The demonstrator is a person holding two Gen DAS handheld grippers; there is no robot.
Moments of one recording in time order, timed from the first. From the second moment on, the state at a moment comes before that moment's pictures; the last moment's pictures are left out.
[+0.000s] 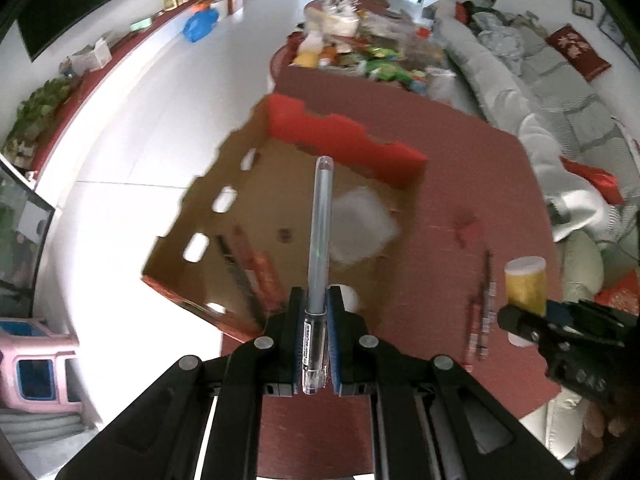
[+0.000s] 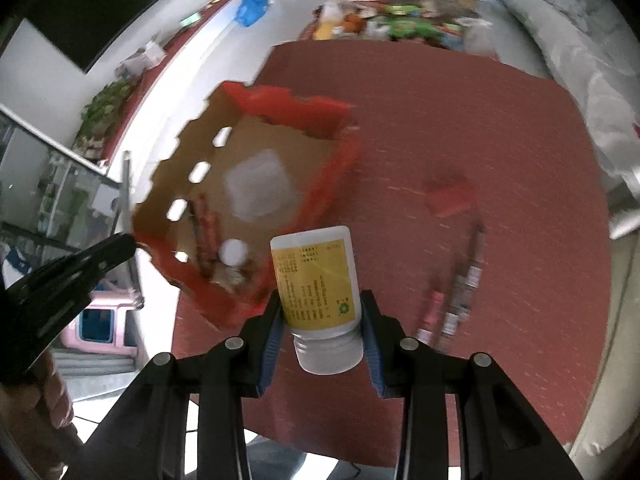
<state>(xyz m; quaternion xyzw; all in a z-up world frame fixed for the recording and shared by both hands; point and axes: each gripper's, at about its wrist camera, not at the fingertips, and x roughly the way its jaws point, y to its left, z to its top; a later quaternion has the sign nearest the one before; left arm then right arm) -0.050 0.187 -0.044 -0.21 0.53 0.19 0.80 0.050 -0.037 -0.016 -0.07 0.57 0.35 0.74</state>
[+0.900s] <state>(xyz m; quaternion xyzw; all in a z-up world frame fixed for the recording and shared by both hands) -0.001 0.254 -0.144 -0.16 0.62 0.19 0.74 0.032 0.102 -0.057 -0.14 0.58 0.34 0.73</state>
